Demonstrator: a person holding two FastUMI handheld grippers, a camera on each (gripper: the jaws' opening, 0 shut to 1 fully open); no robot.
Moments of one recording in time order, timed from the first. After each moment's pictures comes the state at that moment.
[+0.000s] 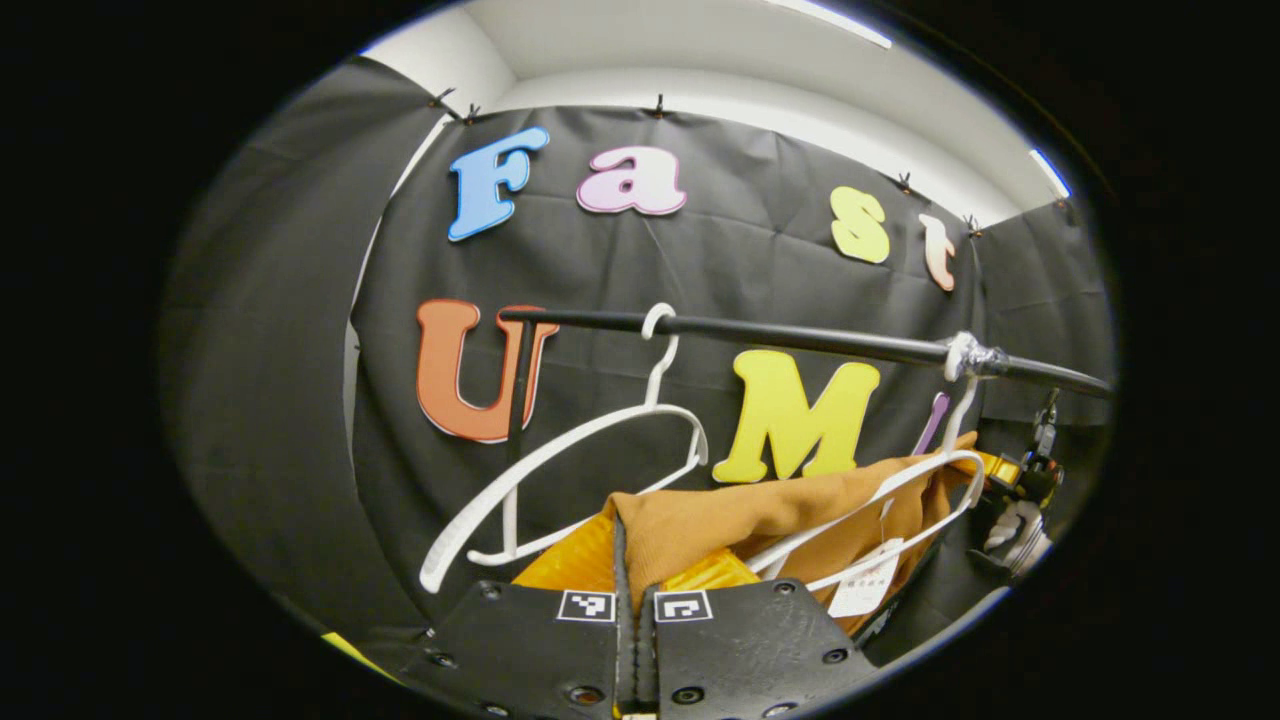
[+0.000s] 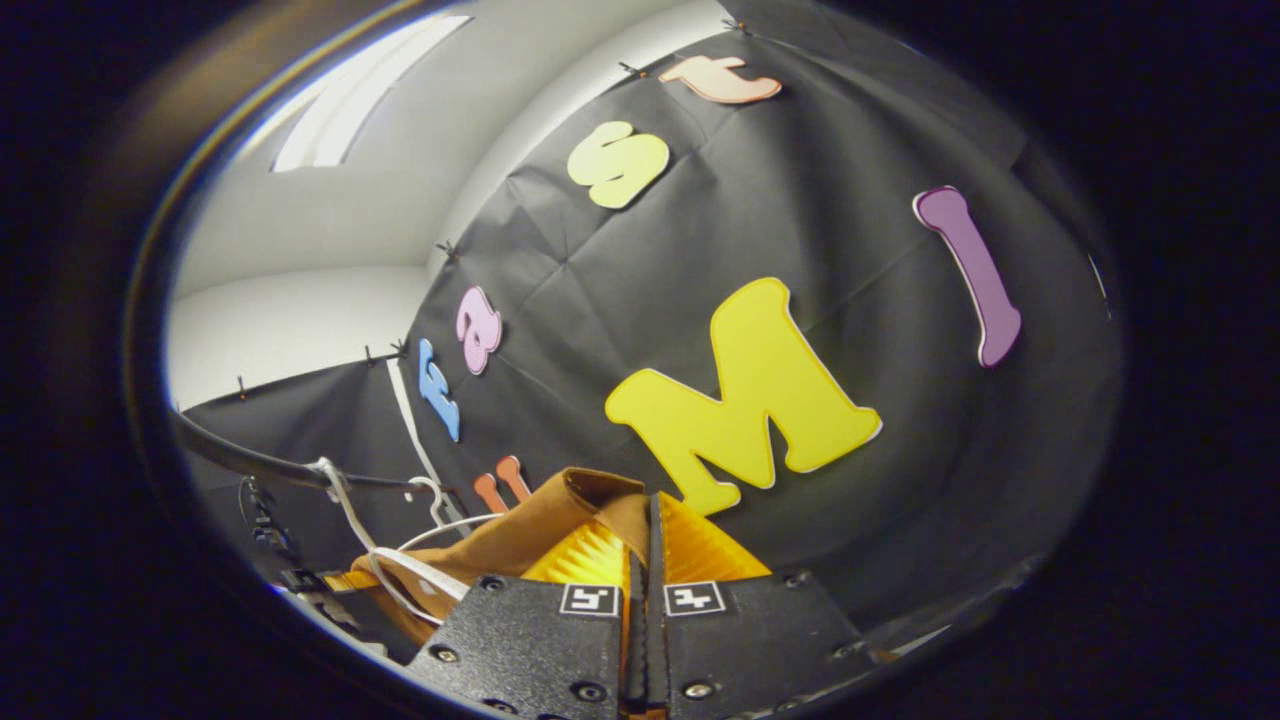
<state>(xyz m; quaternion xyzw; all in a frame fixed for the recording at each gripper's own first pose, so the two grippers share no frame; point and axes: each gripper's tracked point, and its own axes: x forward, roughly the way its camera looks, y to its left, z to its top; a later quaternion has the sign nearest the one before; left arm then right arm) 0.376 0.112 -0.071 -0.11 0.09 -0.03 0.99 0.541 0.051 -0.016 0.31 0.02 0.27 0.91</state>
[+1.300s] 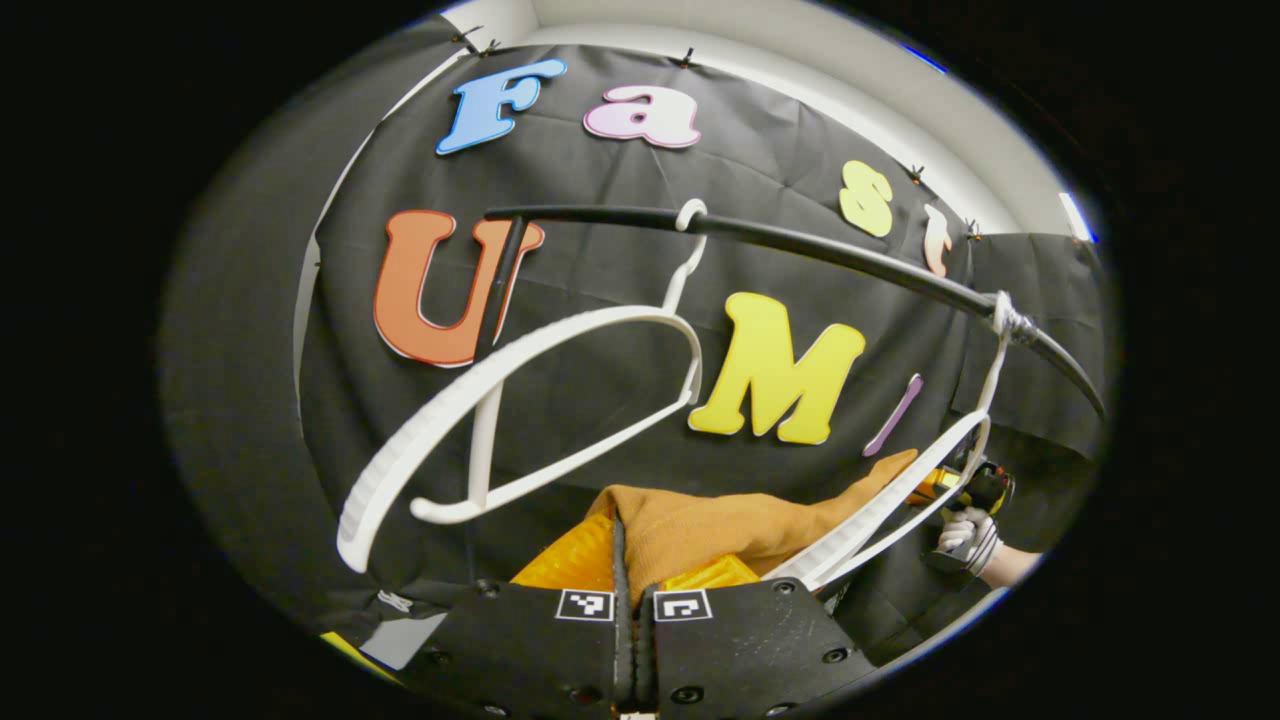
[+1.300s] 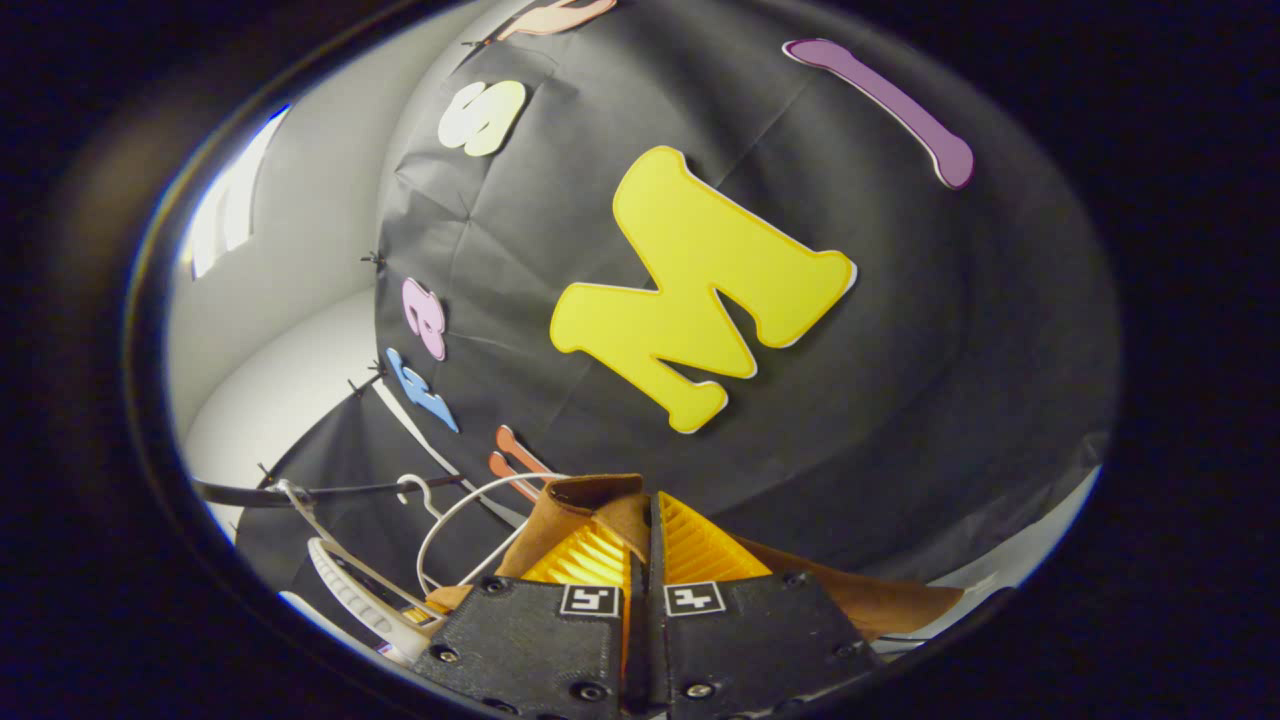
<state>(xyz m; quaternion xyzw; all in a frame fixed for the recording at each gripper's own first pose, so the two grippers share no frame) 0.393 0.112 -0.139 -0.16 0.17 -0.08 0.97 0.572 0.077 -0.098 0.42 0.17 0.31 0.84</state>
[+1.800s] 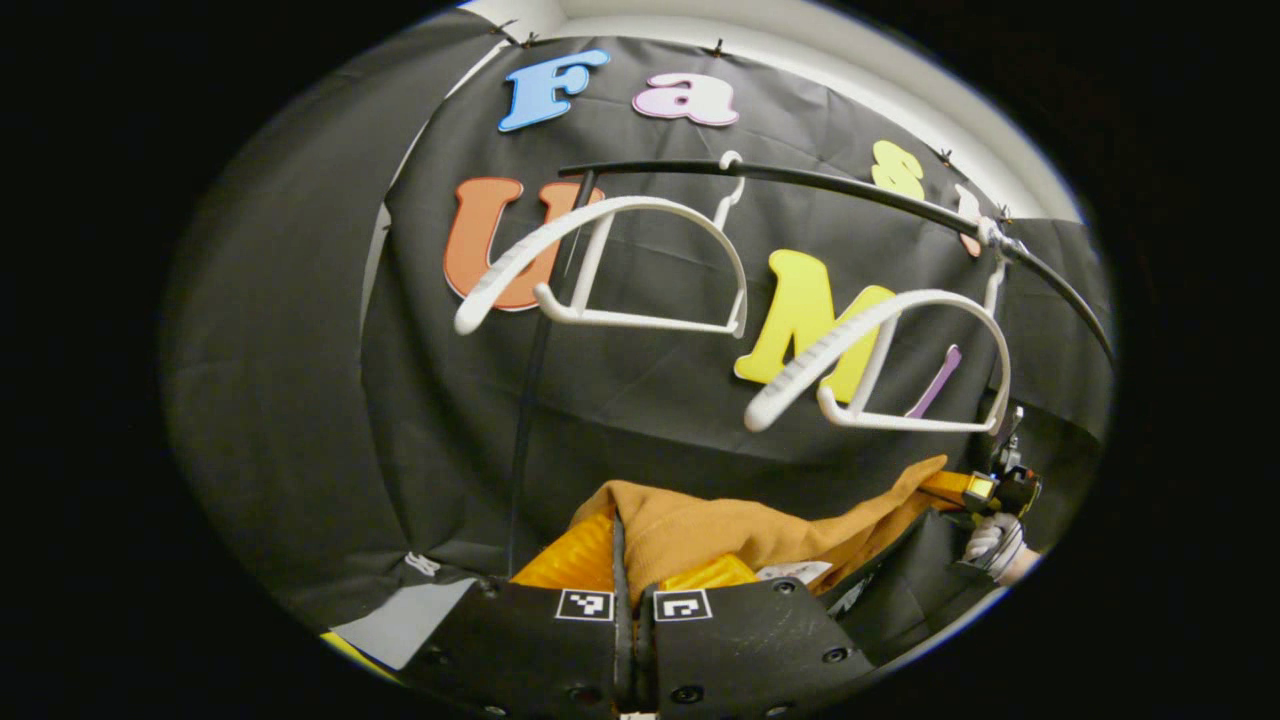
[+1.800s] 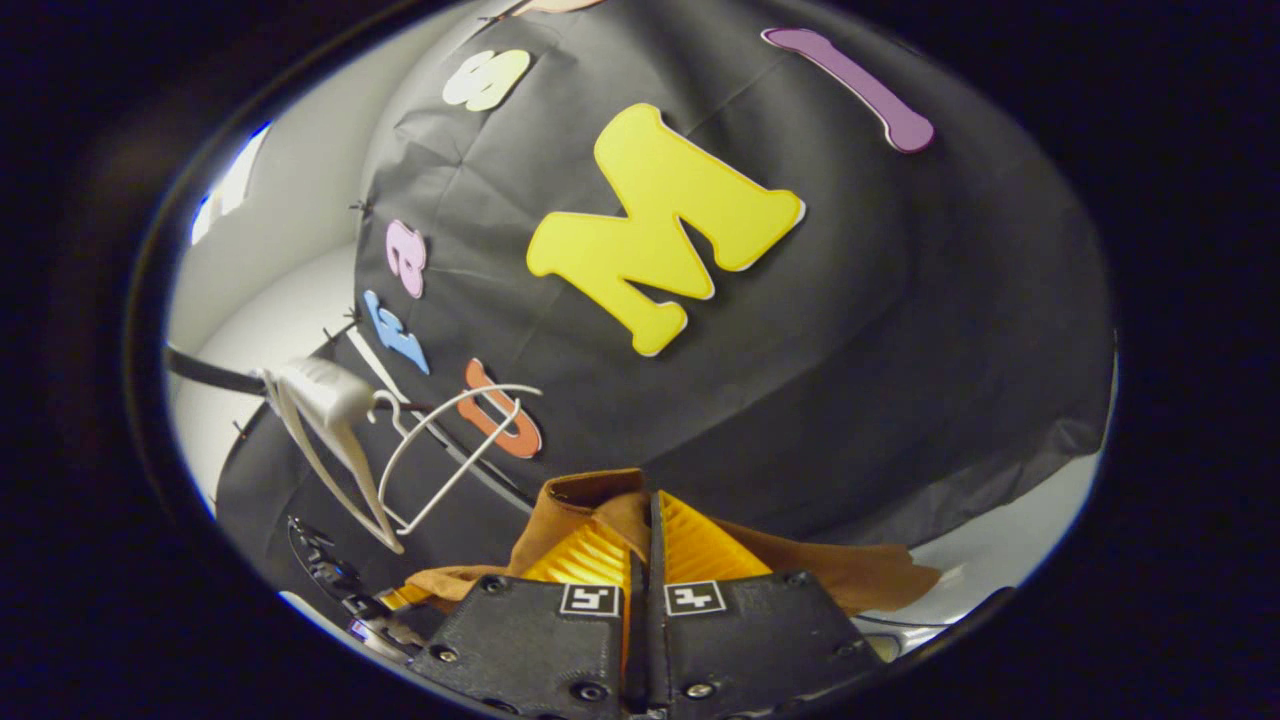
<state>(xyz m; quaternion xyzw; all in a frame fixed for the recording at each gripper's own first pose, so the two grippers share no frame) 0.309 0.115 -0.197 -0.17 0.20 -0.01 0.96 0.485 0.084 -0.179 0.36 0.22 0.29 0.86</state>
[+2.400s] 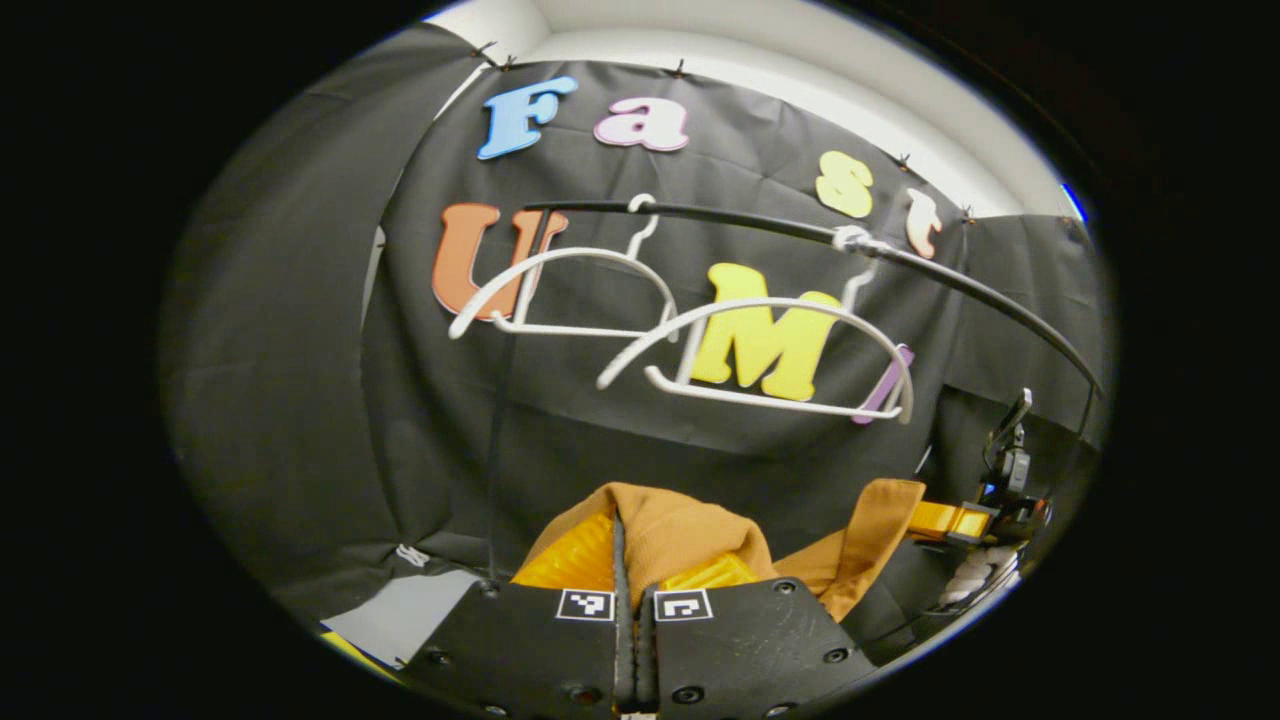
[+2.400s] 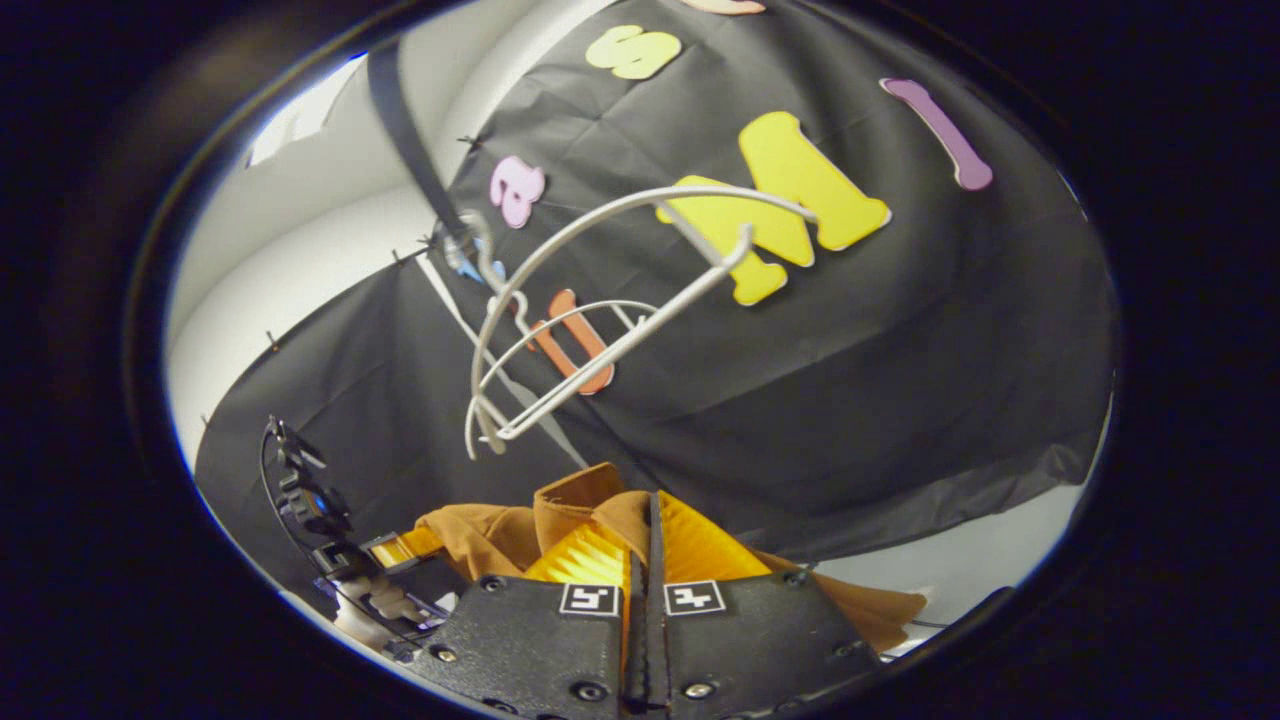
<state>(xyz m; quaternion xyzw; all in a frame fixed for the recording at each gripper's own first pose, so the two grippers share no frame) 0.222 0.038 -0.124 -0.16 0.18 -0.06 0.97 0.304 0.172 -0.114 0.29 0.20 0.36 0.86</state>
